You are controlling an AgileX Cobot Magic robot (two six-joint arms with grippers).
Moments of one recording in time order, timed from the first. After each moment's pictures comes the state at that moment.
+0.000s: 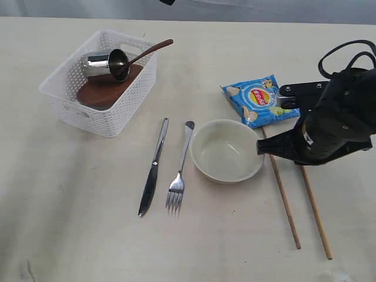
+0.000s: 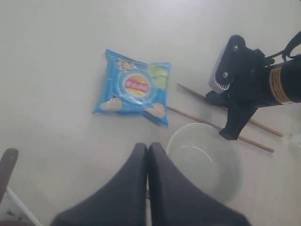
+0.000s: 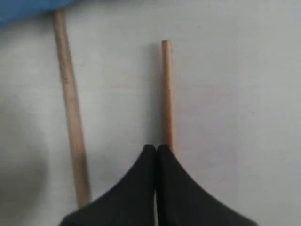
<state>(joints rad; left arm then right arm) -0.32 1.89 -1.78 -0.81 1.22 0.96 0.48 1.69 -0.66 -0.61 0.46 0.98</state>
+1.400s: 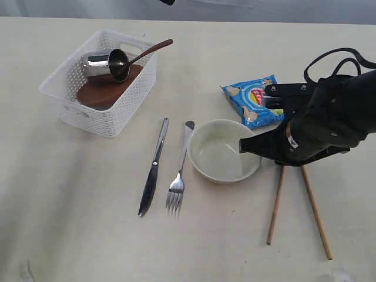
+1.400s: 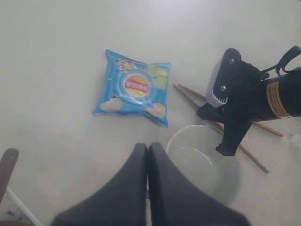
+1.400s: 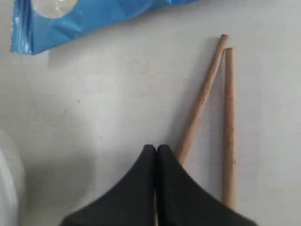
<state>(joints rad) -0.32 1.89 -1.78 -0.81 1.22 0.96 0.54 1.72 -0.66 -0.62 0.38 1.05</state>
